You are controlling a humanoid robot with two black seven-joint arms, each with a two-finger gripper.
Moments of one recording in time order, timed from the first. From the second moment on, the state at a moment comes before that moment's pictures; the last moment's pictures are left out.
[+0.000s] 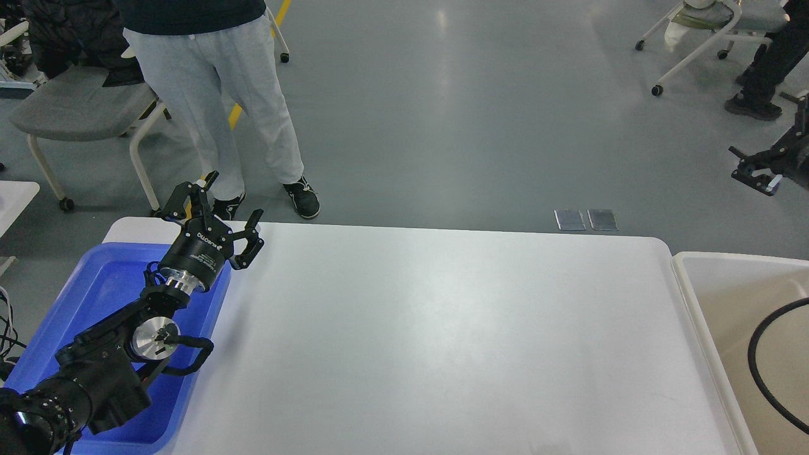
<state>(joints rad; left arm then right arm) -0.64 0.30 -0.66 -0.46 0.07 -0.60 -0.60 1.19 -0.41 0.55 -0.16 0.24 0.54 -0.22</state>
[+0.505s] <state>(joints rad) -0.64 0.30 -0.66 -0.46 0.07 -0.60 -0.60 1.07 -0.29 0.71 0.29 0.26 0.59 -0.23</state>
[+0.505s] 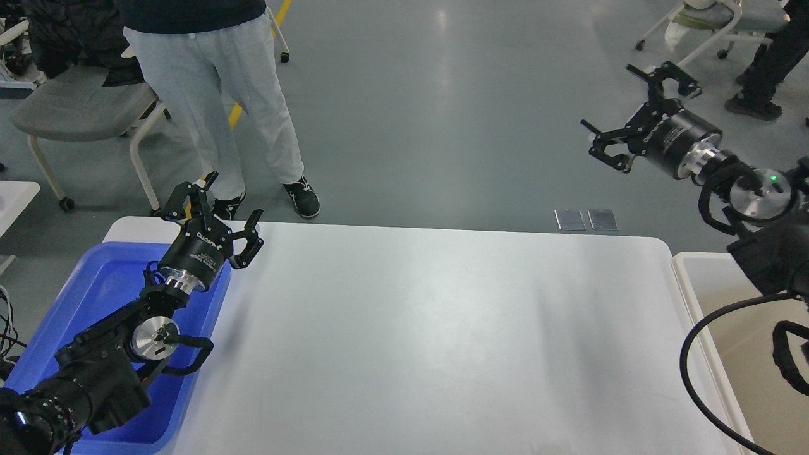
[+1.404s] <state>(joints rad) -0.64 0.30 -0.66 -0.46 0.07 -0.60 -0.60 0.82 -0.03 0.72 0.41 0.25 0.58 -0.15</state>
